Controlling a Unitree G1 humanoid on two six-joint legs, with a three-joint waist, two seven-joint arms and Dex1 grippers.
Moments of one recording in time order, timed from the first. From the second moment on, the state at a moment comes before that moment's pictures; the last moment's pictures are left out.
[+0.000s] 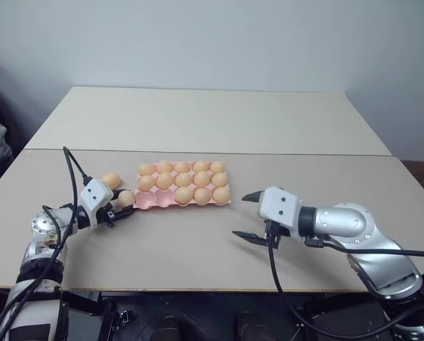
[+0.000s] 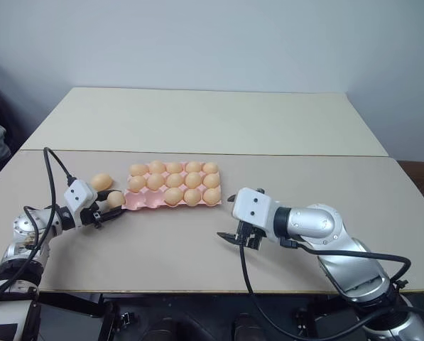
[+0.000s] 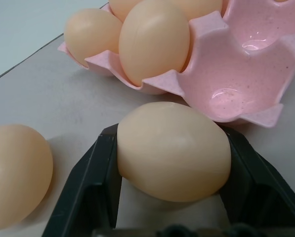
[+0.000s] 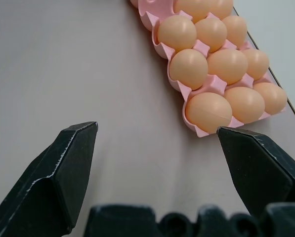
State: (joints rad) left arm -0.52 0.70 0.12 0.79 -0.15 -0.33 -1.06; right arm -0.39 -0.74 0.22 -0.60 0.18 0.64 0.84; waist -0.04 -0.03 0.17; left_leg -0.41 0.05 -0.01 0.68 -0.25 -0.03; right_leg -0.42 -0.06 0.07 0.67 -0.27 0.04
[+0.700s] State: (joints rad) left arm -0.25 0.79 0.23 0.12 -0.45 0.08 -1.10; right arm -0.39 -0.74 0.23 -0.60 0.17 0.64 0.82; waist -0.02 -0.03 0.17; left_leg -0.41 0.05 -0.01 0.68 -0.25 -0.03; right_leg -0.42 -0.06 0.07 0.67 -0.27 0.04
